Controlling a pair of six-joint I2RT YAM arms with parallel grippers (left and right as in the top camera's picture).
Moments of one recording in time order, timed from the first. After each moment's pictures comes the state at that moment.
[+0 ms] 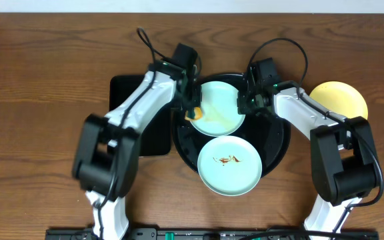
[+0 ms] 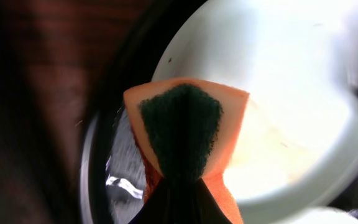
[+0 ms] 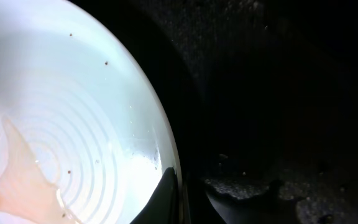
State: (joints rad) left arm -0.40 1.96 1.50 -0.85 0.19 -0.35; right arm 0.30 1.96 1.21 -0.45 -0.14 0.25
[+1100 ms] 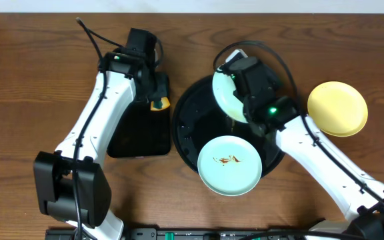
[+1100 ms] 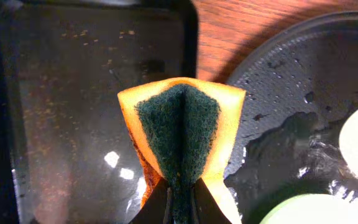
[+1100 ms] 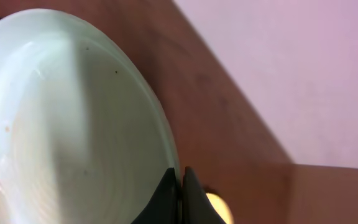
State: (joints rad) left arm -0.22 1.77 1.50 -1.00 0.09 -0.34; right arm 0.57 1.55 1.21 -0.42 0.62 -0.45
